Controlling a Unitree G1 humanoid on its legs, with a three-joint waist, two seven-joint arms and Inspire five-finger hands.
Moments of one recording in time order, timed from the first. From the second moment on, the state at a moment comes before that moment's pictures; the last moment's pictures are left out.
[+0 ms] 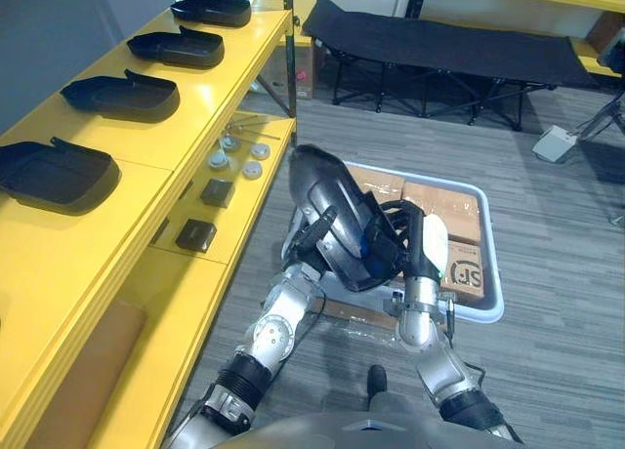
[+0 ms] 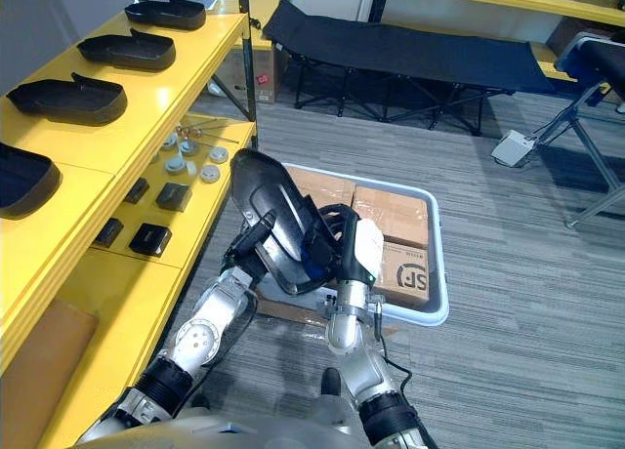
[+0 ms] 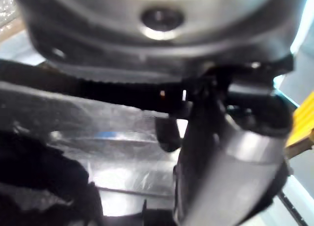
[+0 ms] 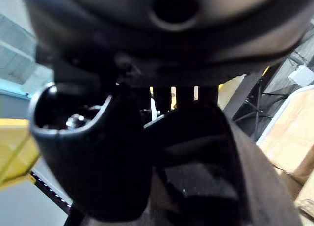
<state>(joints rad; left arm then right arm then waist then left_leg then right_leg) -0.17 0.00 -0.40 0.31 -1.21 -0.10 0.29 0.04 -0.11 0.26 0.17 -0.52 -0.15 -0.65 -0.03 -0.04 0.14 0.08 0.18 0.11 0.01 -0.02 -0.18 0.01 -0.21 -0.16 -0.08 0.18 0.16</state>
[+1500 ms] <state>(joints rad) 0.21 0.02 -0.02 -0.31 -0.07 -0.26 0.41 0.29 -0.08 0.08 -0.22 0.22 -0.27 -0.19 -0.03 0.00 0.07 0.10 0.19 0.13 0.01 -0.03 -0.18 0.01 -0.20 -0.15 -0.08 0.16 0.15</state>
